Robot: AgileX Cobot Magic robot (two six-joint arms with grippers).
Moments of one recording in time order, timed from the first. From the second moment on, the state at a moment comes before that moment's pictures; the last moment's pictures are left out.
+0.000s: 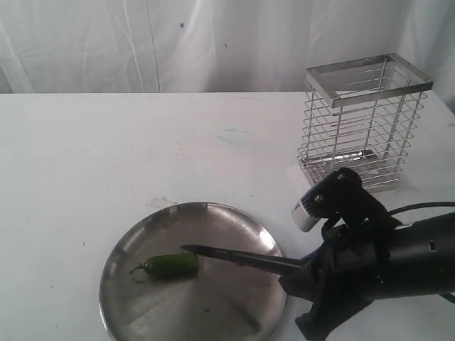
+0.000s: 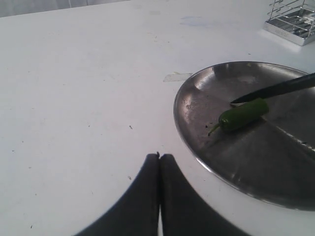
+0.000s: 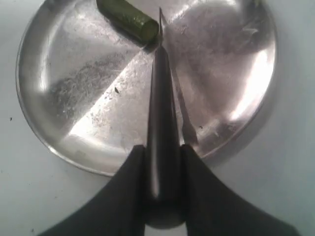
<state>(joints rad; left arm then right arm) -0.23 0.00 0.02 -0.20 0.39 0.18 0.46 1.27 -0.49 1.07 0.46 -1.29</state>
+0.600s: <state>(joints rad) -0.23 0.00 0.02 -0.20 0.39 0.18 0.46 1.39 -0.51 0.86 0.51 -1.14</state>
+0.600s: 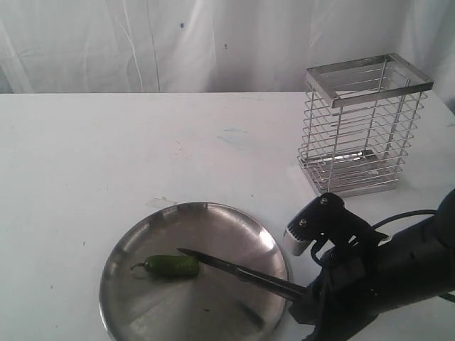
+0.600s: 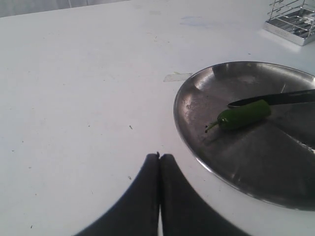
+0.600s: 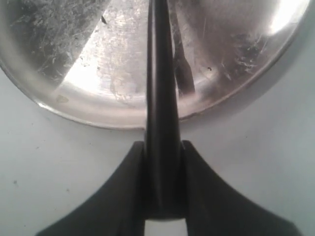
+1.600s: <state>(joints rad) -0.23 0.00 0.02 -0.20 0.39 0.18 0.46 1.49 -0.58 0.63 0.57 -0.94</state>
